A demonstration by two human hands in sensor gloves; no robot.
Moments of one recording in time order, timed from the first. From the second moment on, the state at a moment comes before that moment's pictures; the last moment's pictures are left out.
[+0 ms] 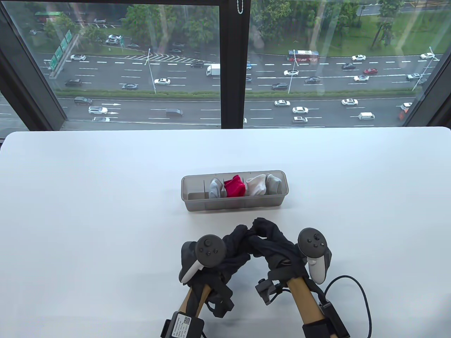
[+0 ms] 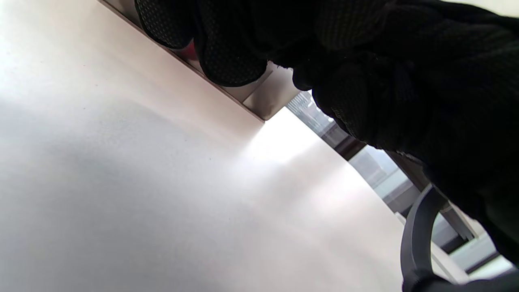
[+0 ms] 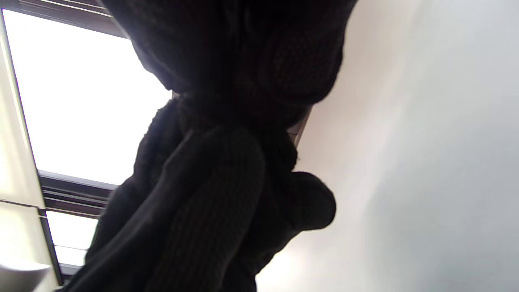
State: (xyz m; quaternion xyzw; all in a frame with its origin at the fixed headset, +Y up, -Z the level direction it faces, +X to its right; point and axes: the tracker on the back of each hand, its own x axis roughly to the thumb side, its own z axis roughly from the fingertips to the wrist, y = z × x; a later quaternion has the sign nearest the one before) left_hand -0.081 -0.738 -0.289 -0.08 -0.14 0.37 0.91; right_hand 0.137 -0.744 -0.298 0.04 0.07 0.77 0.63
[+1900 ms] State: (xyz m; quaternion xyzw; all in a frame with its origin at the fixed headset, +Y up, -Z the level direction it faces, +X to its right) left_hand -0.092 -0.724 -0.283 0.00 -0.14 0.42 0.90; right_hand 0.129 -0.734 -0.295 0.12 -0.01 0.79 0.60
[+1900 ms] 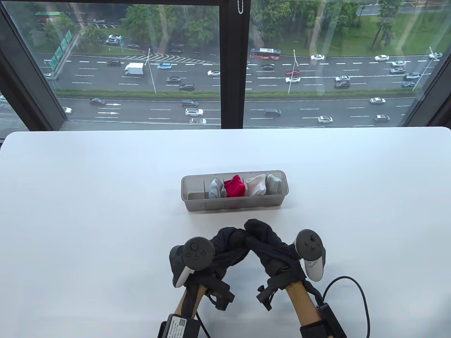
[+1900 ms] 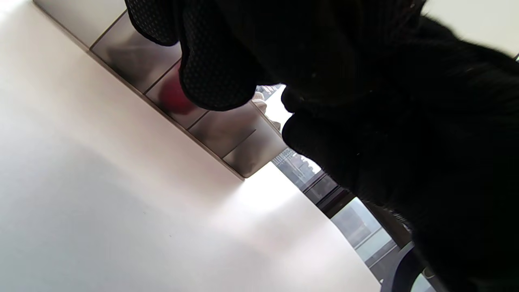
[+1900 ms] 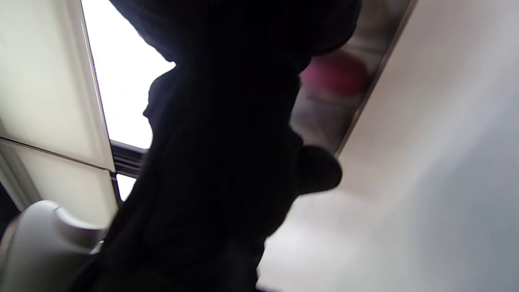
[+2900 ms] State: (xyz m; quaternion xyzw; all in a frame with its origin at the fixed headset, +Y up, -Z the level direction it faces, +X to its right) left_hand -0.094 -0.719 -0.286 -0.06 -0.17 0.38 0.91; right_hand 0.136 -0.752 -0.304 0.14 0.10 0.80 0.57
